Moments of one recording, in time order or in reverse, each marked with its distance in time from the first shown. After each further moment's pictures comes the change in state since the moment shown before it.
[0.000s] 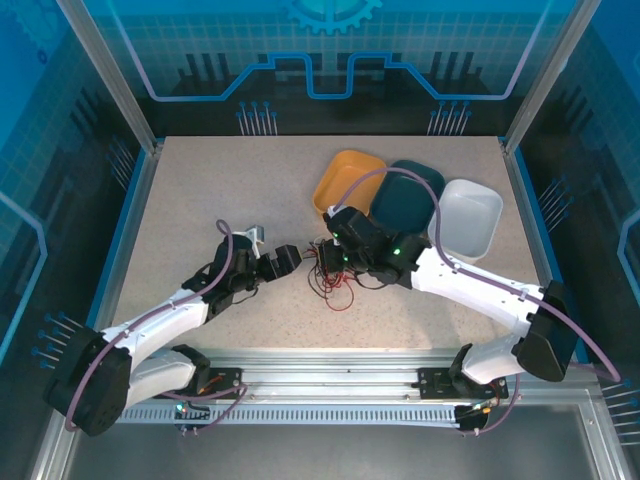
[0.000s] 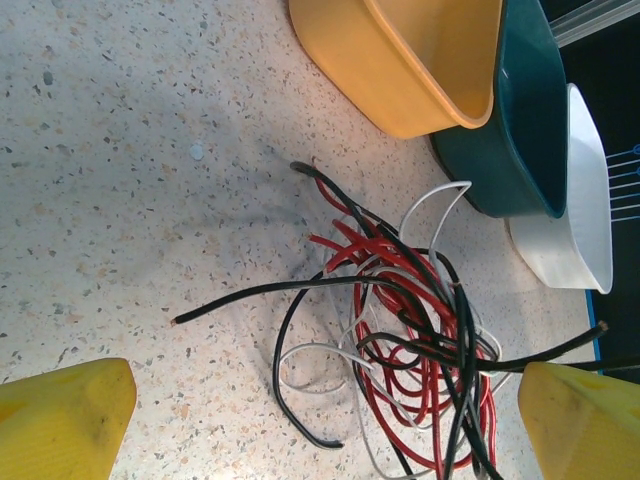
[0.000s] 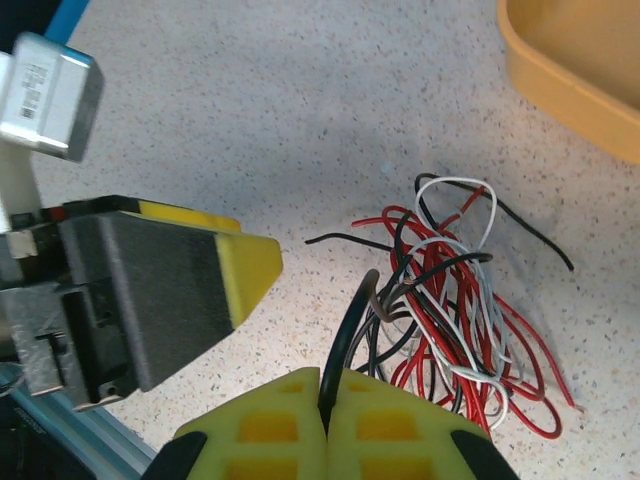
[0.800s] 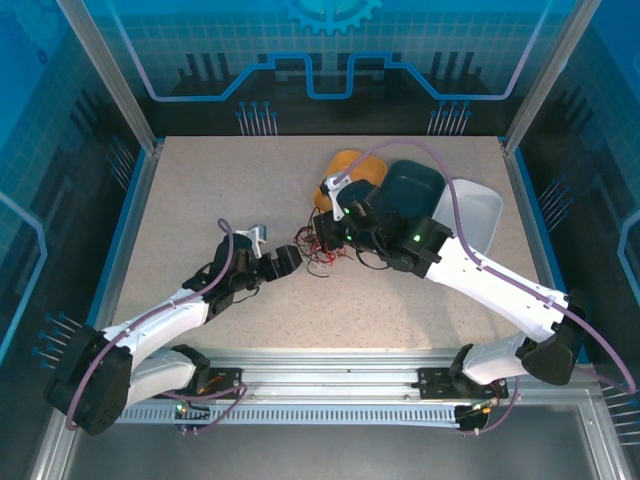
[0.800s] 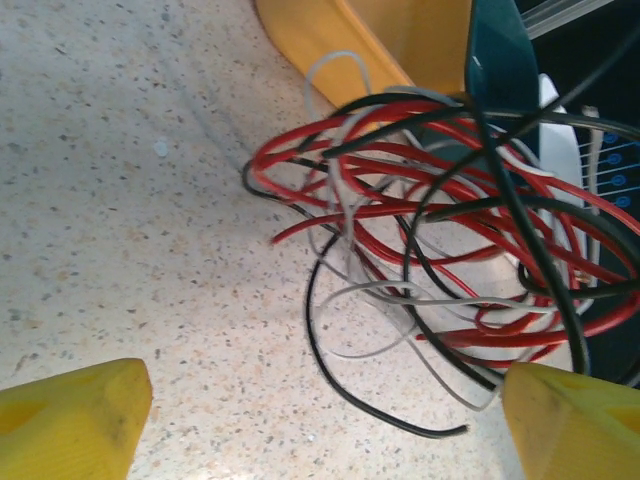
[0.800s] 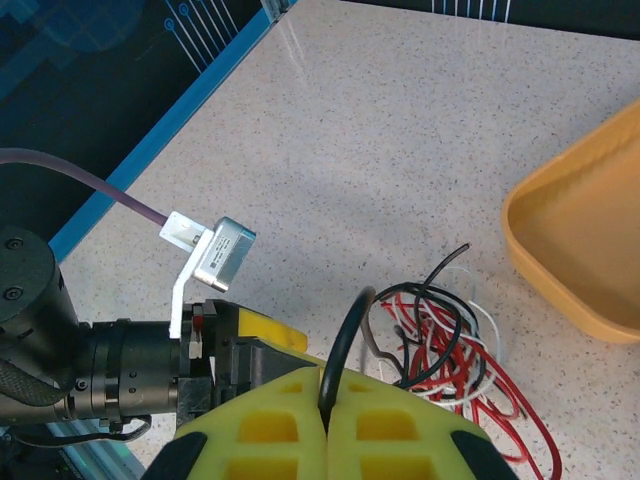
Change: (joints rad) left arm 0.000 0.006 0.000 0.040 0.052 0.002; right arm -0.002 -0.022 0.222 -0.043 0.035 -0.164
